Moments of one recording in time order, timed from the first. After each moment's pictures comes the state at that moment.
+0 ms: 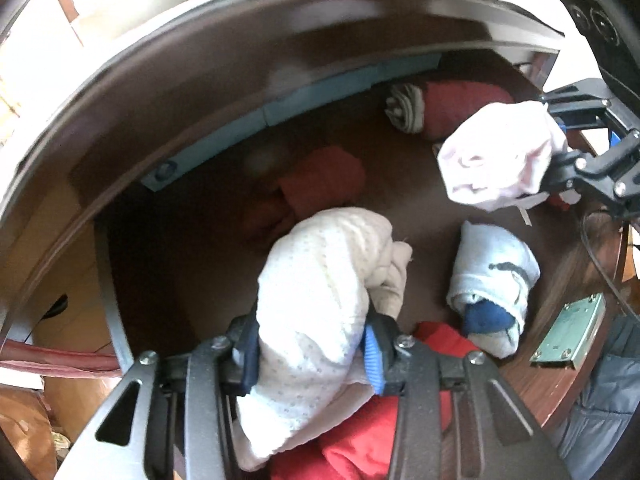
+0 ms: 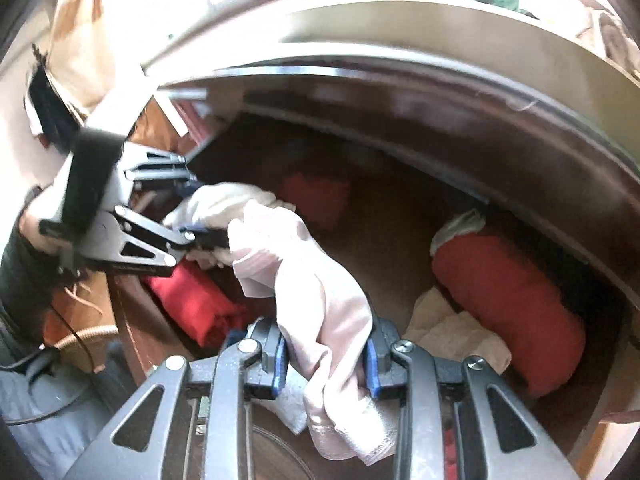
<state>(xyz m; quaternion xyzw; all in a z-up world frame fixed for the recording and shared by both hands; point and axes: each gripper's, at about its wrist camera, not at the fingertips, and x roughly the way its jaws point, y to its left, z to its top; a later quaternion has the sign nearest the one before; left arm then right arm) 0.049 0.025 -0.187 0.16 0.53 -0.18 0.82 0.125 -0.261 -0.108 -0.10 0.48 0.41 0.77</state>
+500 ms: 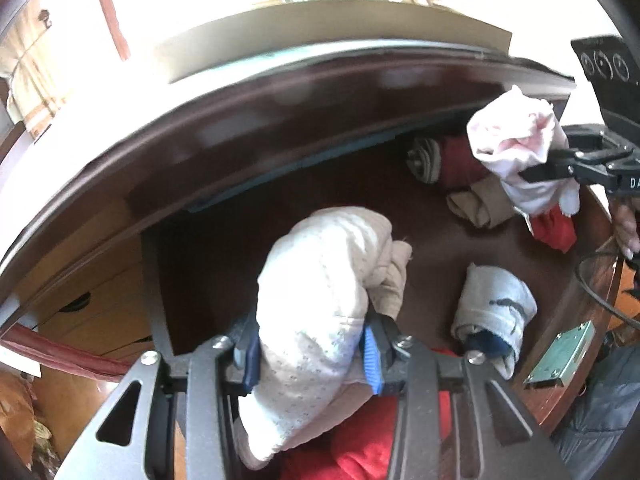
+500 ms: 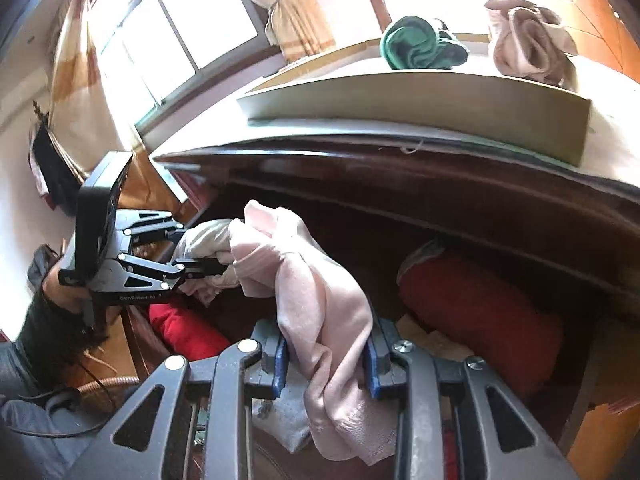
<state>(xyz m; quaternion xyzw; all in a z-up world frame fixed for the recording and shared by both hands) 0.036 0.045 -0.154 0.12 0.46 -0.15 0.87 0.124 -0.345 -0.091 -0.01 0.42 0.40 0.82</state>
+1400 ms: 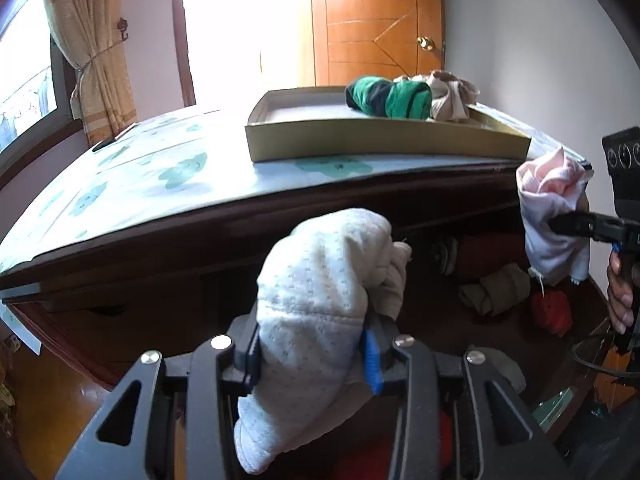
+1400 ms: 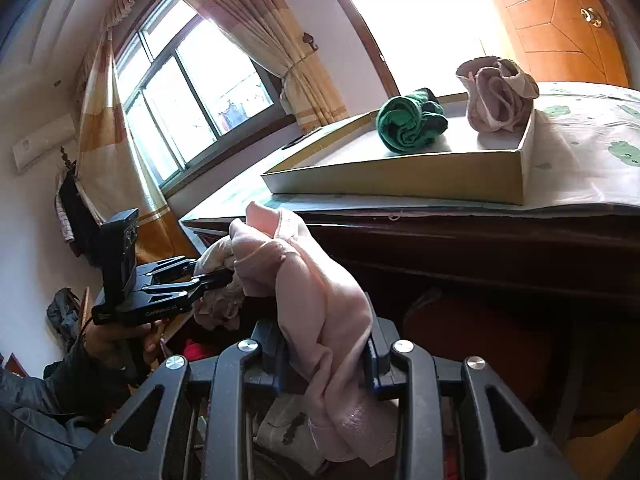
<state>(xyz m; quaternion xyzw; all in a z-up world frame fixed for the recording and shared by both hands) 0.020 0.062 -0.114 0.04 0.33 -0.09 0.94 0.095 -0.399 -0.080 0.07 0.32 0.43 0.84</state>
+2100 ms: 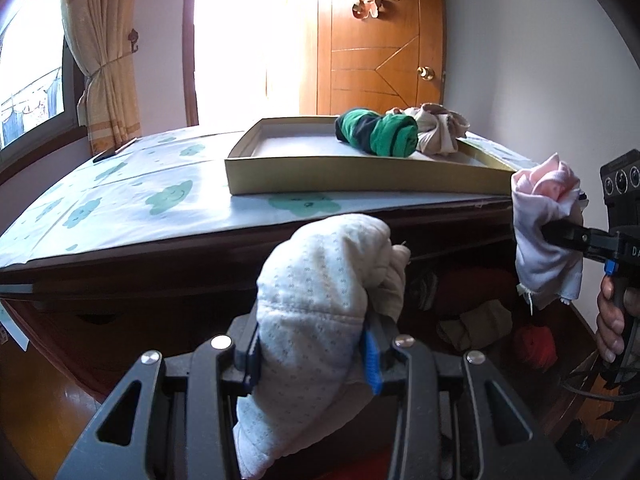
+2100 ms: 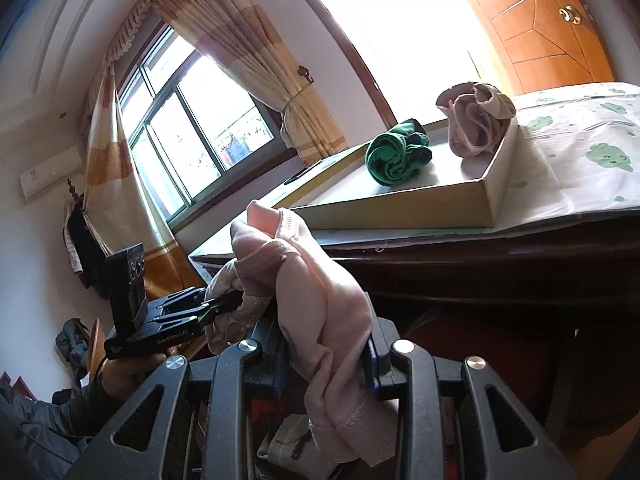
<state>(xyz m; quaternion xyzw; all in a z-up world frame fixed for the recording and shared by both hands) 0.018 0.041 -0.106 0.01 0.29 -0.09 0.95 0.095 -0.408 -0.074 0.13 0.28 0.42 0.85</state>
